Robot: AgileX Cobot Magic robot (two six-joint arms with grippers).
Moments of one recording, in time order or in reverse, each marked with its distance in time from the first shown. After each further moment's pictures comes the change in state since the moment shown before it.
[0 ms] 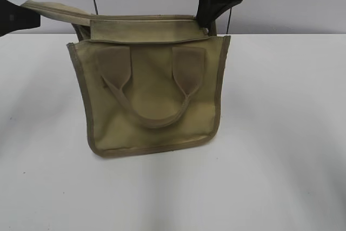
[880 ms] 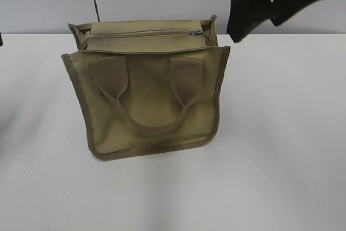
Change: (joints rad) left arm 0.003 -0.213 0.212 -0.010 0.312 -0.170; right arm 0.090 -0.372 0.326 -0.140 -0.005 -0.007
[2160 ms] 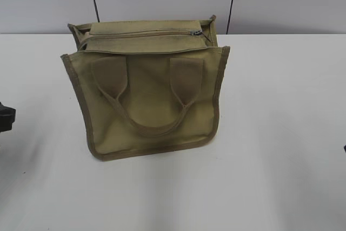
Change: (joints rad) left arm -0.255 0.042 0.255 -0.490 0.464 0.477; right arm 0.011 -0.707 0.763 -0.010 -0.148 0.092
